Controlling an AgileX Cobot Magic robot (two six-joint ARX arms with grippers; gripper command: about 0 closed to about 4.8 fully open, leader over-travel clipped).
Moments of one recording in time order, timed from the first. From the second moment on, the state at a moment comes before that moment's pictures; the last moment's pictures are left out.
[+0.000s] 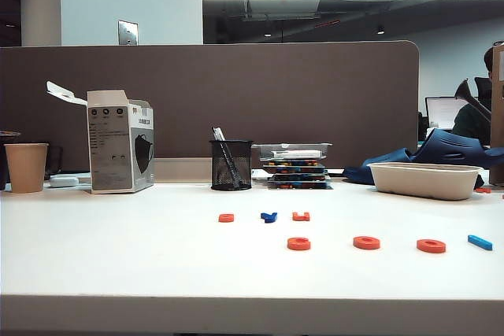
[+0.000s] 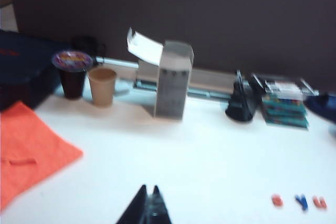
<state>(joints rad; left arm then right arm) 0.06 0.22 0.88 -0.77 0.07 -0.11 0.15 0.31 0.45 -0.46 -0.09 0.08</state>
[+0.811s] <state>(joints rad) 0.04 0.00 0.36 -0.32 0.17 -0.17 0.15 0.10 0.04 -0.10 -0.05 0.04</state>
